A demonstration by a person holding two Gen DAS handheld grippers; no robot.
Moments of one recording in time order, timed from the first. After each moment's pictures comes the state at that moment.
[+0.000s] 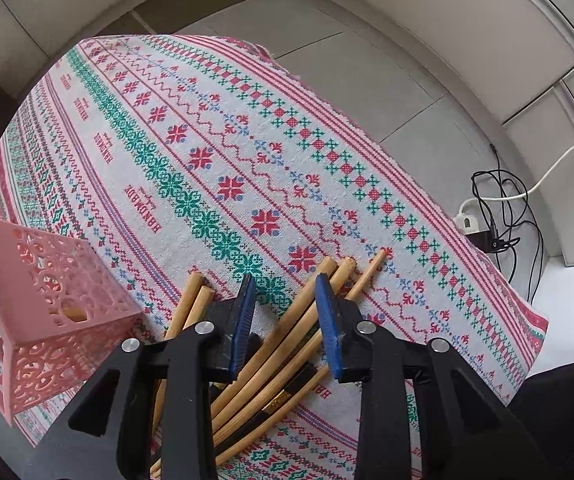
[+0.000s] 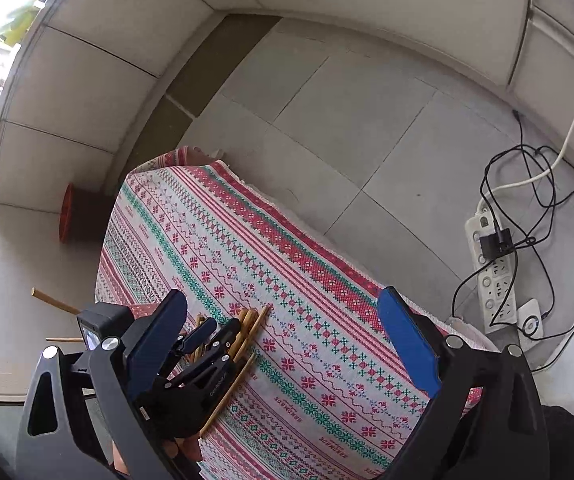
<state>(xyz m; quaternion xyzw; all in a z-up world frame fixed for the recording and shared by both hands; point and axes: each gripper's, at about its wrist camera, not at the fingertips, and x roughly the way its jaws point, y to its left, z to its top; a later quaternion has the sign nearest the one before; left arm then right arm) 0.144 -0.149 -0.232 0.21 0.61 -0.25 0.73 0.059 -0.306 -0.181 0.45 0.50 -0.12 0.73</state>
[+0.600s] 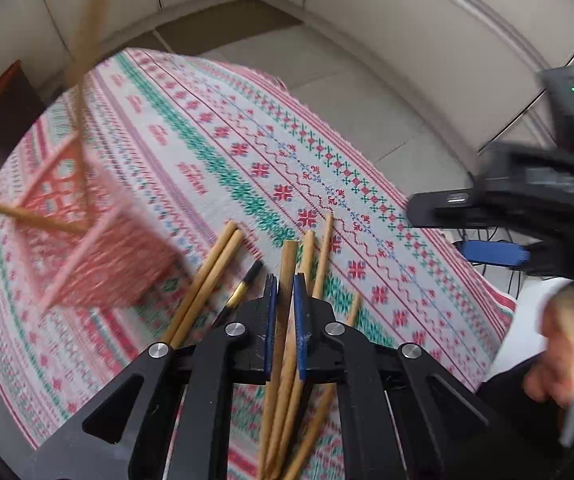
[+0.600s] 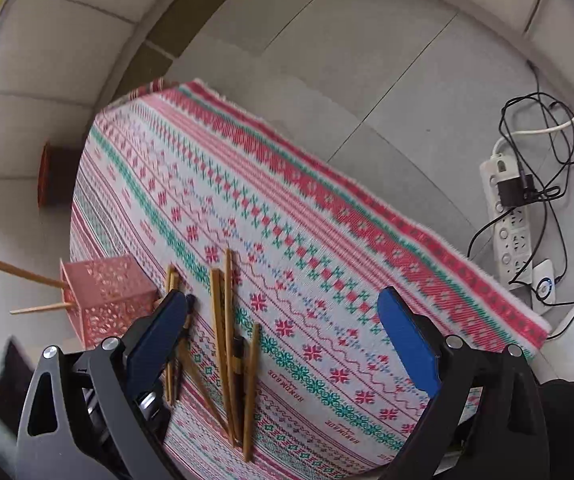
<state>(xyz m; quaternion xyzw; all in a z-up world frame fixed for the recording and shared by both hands) 0.089 -0.093 -0.188 0.15 0.55 -0.26 0.78 0.075 -0.255 -0.239 0.44 0.59 -0.09 0.68</state>
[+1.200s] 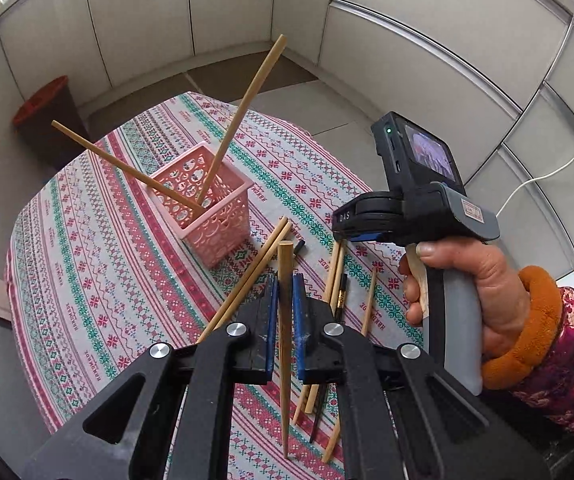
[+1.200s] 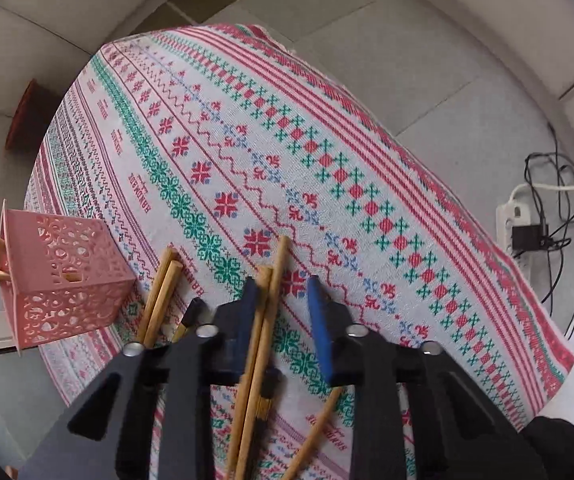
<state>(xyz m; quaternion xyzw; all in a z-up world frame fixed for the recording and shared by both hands) 0.047 -0.011 -0.112 0.12 0.49 -0.25 0.83 0.127 -0.169 -0.260 0.31 0.61 -0.10 0.73</state>
